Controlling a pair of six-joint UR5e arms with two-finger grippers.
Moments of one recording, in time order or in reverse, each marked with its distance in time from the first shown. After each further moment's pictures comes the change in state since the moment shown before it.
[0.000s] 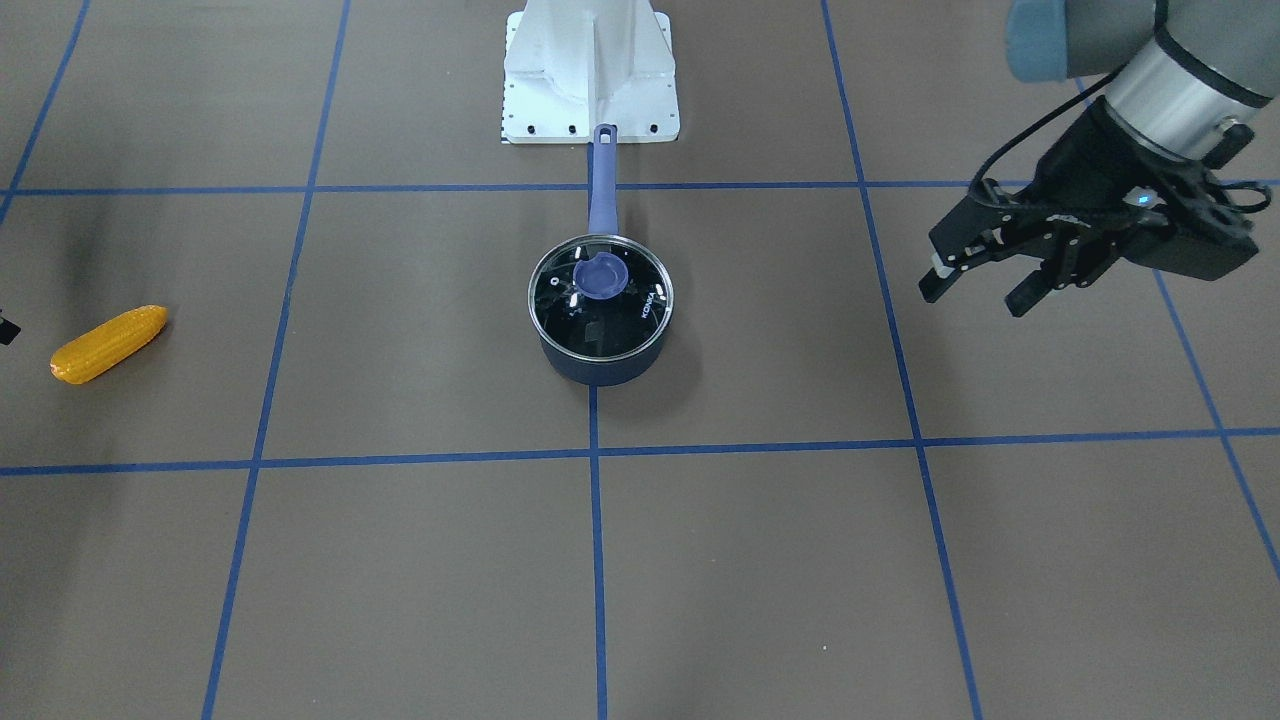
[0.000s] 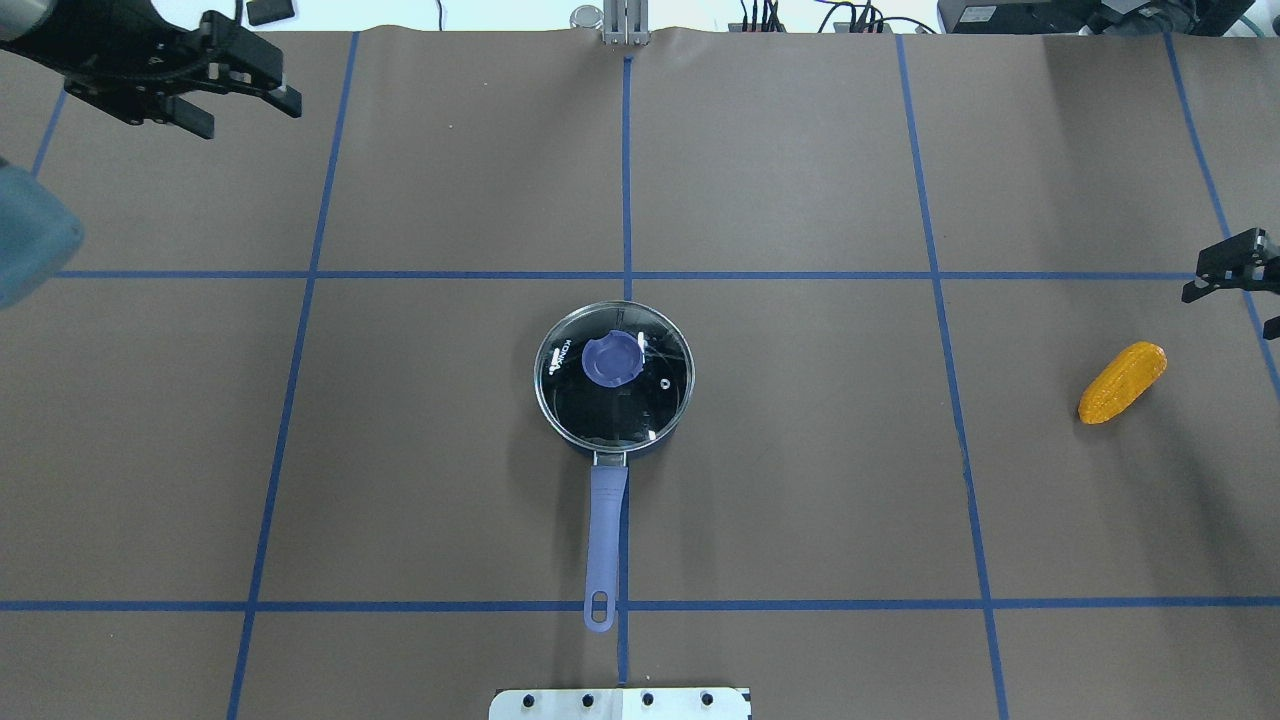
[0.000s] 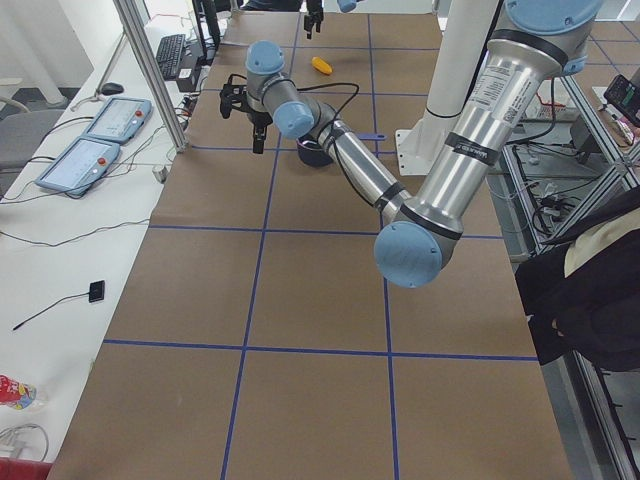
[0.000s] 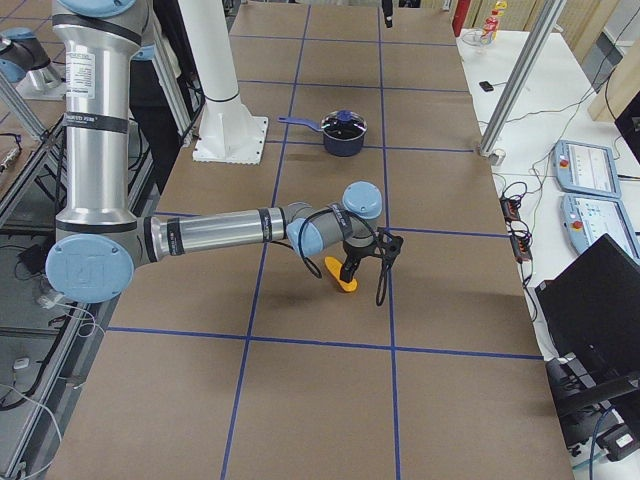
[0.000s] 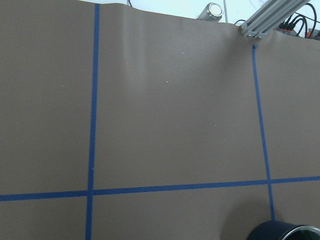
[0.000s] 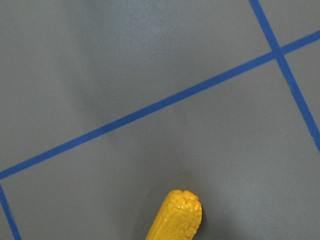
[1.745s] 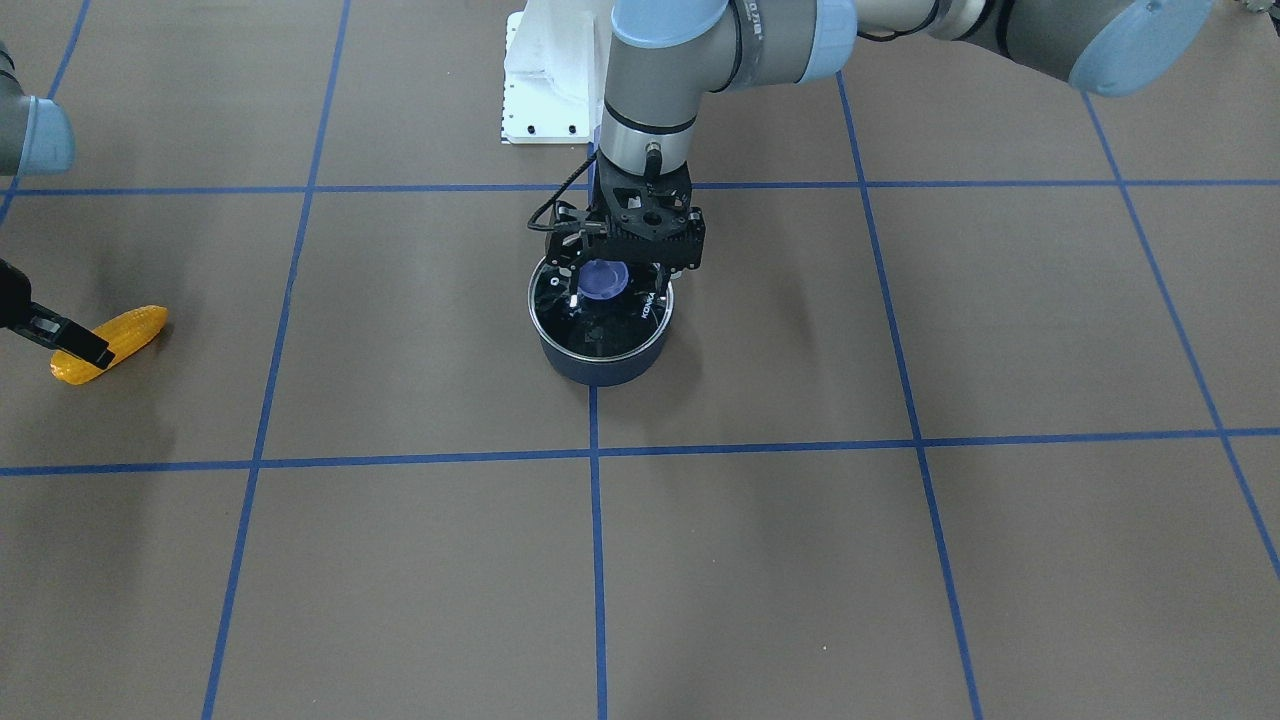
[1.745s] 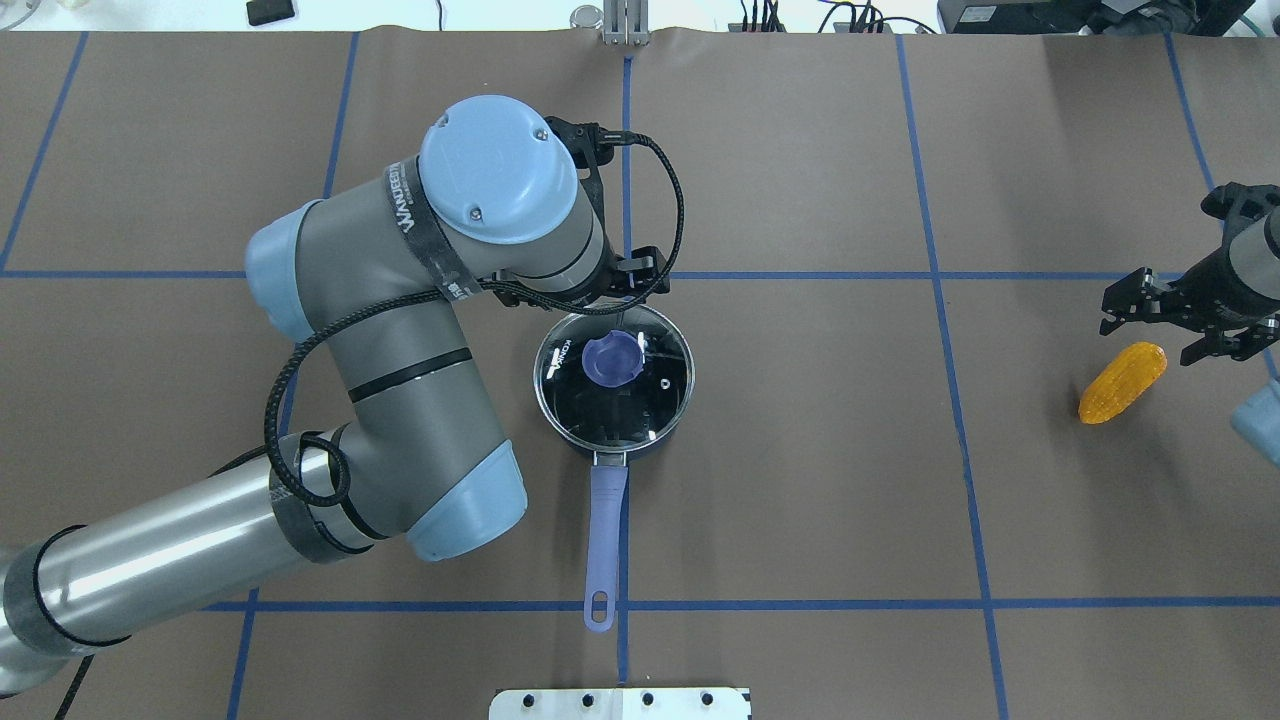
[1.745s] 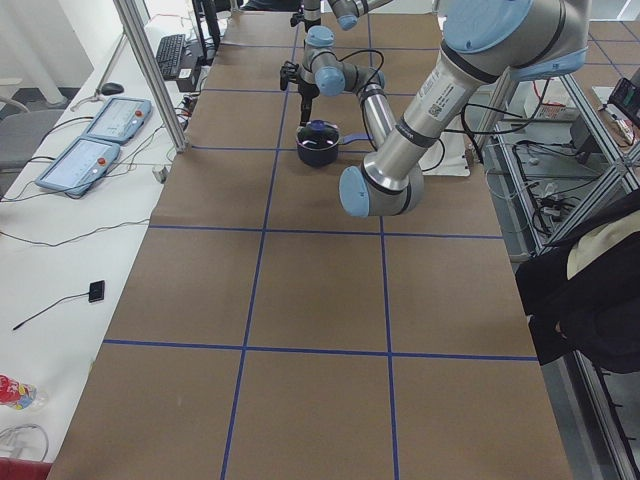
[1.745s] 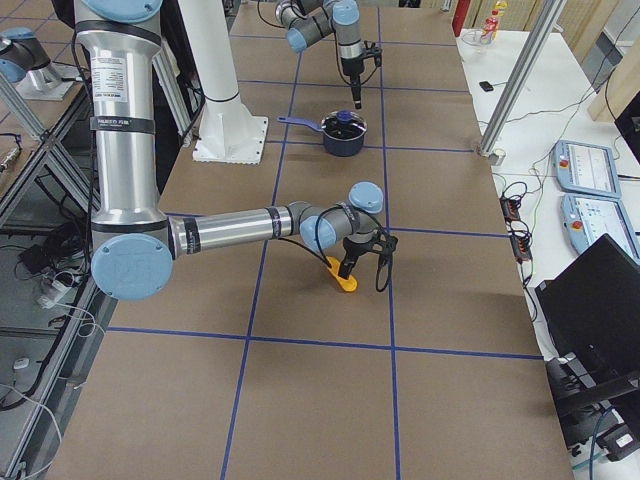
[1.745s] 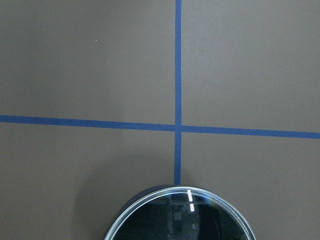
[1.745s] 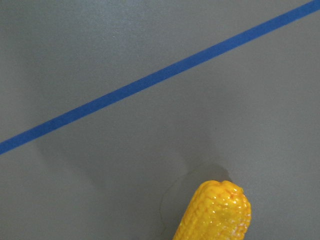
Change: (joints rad) left arm 0.515 -0.357 0.220 0.146 0.491 -0.253; right arm -0.159 0.079 -0.094 0.002 -0.094 0.095
